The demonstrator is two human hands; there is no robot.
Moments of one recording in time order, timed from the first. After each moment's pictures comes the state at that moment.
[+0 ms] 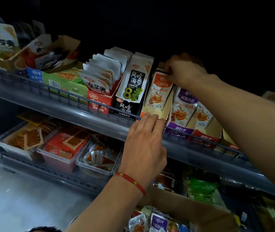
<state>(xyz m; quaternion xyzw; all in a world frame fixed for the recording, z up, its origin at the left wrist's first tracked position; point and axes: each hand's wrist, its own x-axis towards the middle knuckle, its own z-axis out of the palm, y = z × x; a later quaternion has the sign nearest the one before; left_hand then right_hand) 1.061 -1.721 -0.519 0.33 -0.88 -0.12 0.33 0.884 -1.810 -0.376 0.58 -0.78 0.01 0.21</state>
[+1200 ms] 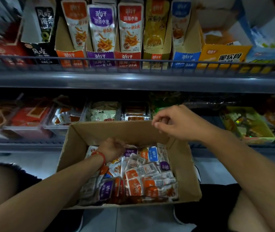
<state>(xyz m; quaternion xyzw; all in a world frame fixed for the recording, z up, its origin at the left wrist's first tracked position) 1.033 -1.644 -0.719 0.44 -0.80 -0.41 -0.05 0.833 -1.478 -0.570 0.60 -0.75 0.19 -0.19</state>
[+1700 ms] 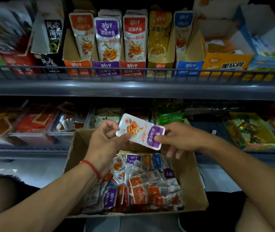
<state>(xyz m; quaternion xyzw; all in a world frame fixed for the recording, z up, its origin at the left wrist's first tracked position) 1.047 -1.596 -0.604 0.36 -0.52 -0.72 0.30 0.841 -1.482 -0.580 0.44 -0.77 0.19 -0.43</state>
